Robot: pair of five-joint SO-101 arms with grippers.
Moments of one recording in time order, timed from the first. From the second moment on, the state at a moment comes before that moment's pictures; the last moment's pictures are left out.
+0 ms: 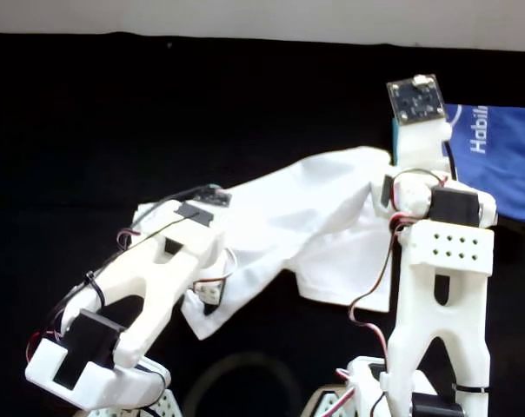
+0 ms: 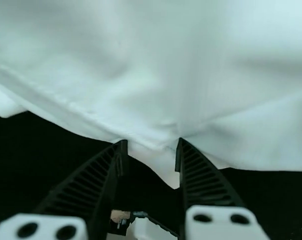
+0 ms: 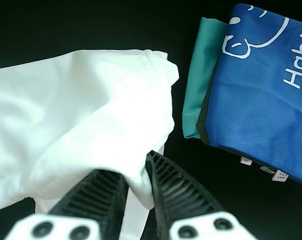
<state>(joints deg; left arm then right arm) 17.2 -5.1 43.9 69.8 15.7 2.0 -29.5 21.6 67.3 19.4</state>
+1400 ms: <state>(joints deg) 13.4 -5.3 46.9 64.1 17.0 2.0 -29.5 21.6 67.4 19.4</state>
